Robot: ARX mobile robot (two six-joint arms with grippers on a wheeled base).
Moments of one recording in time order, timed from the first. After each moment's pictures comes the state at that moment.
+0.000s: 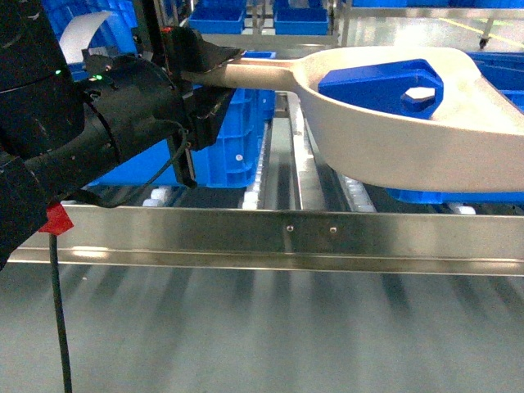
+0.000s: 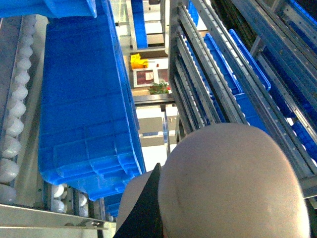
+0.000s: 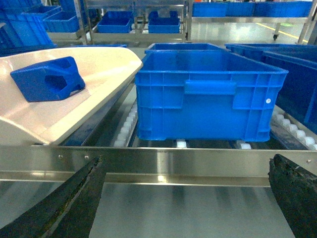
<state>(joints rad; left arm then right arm) -0.32 1.97 0.86 1.28 0.25 -1.56 0.00 0.34 0.05 0.28 0.00 -0.01</state>
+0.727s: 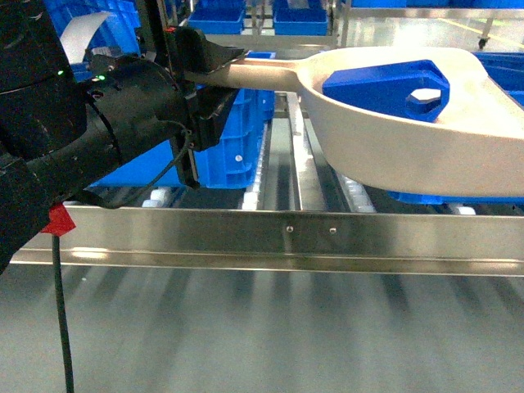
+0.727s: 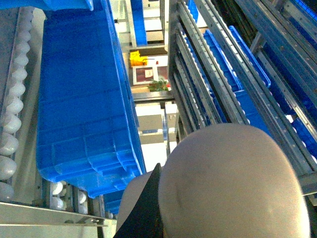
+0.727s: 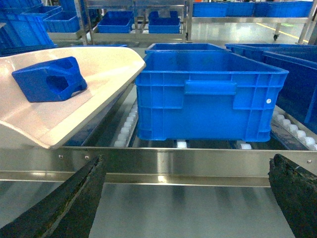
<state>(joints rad) -0.33 1.97 0.86 1.28 0.25 -1.56 0.00 0.35 0.05 0.28 0.00 -0.01</state>
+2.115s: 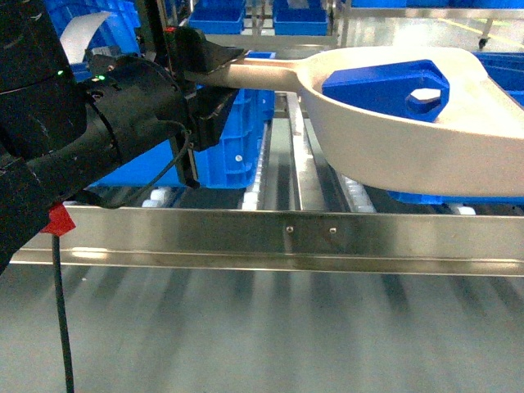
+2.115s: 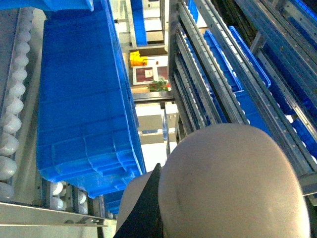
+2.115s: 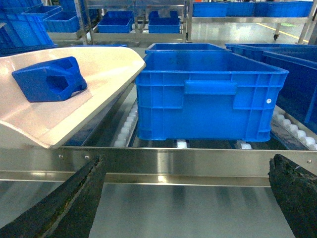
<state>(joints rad) -0.33 1.97 0.86 1.28 0.25 -1.56 0.00 0.35 0.05 0.28 0.00 -0.01</state>
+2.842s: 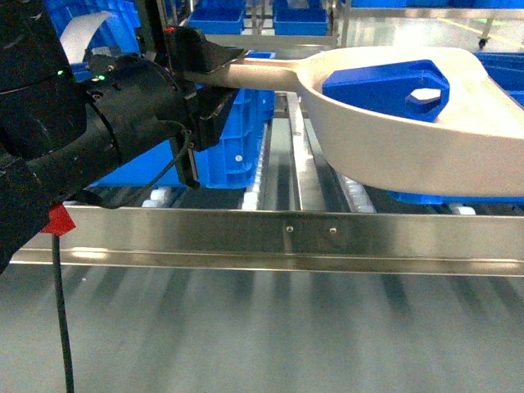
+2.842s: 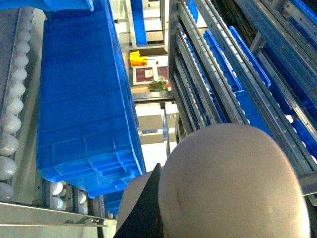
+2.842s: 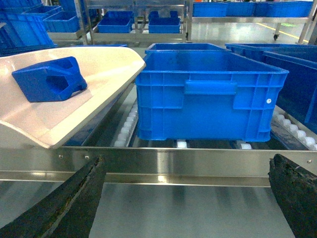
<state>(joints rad) -0.33 1.97 0.86 1.28 0.25 -1.56 0.00 0.34 0.05 0.28 0.00 -0.01</state>
